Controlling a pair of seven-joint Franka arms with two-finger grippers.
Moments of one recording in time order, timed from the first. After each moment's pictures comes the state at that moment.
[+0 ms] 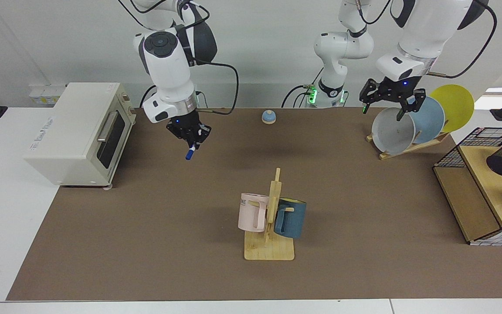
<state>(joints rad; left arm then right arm) -0.11 -0.05 -0.03 -1.63 0.00 1.59 0.23 0.06 0.06 0.26 -1.79 0.04 1.86 0.63</state>
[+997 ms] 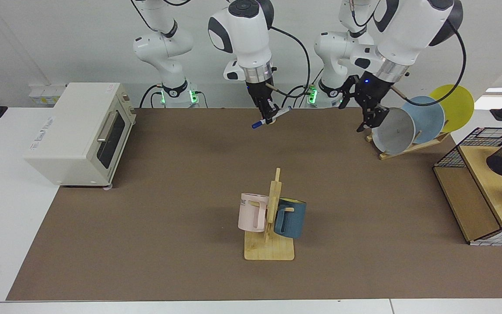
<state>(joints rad) -0.18 -0.05 -0.04 -1.69 -0.19 1.68 1.03 0.41 0.12 0.27 -1.69 0.11 1.98 1.74</state>
